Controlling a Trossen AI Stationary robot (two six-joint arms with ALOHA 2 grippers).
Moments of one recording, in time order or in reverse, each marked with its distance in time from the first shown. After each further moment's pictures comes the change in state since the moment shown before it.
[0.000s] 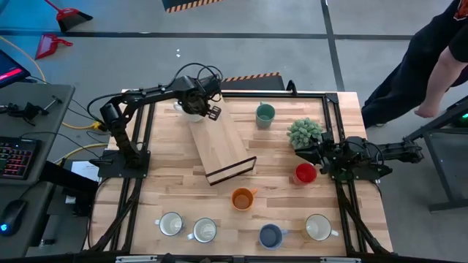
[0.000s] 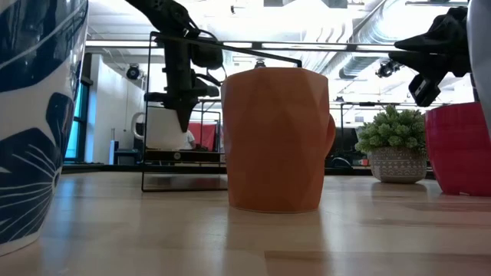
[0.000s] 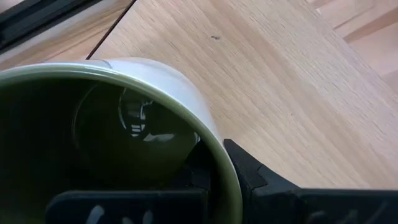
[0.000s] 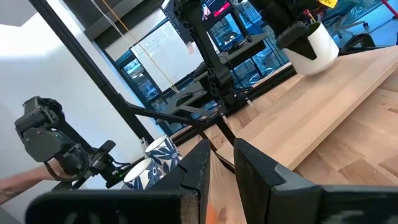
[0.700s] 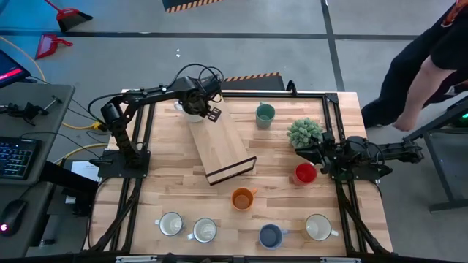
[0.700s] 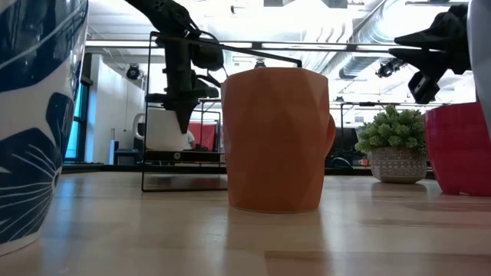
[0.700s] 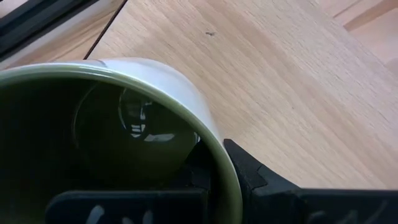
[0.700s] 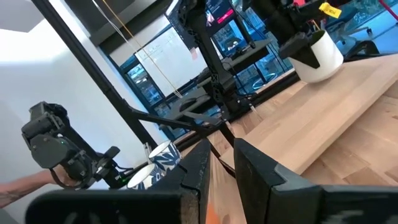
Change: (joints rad) left arm -0.003 0.008 0.000 -0.004 0.005 0.056; right arm 0.000 0.000 0.000 0.030 0.000 -0.006
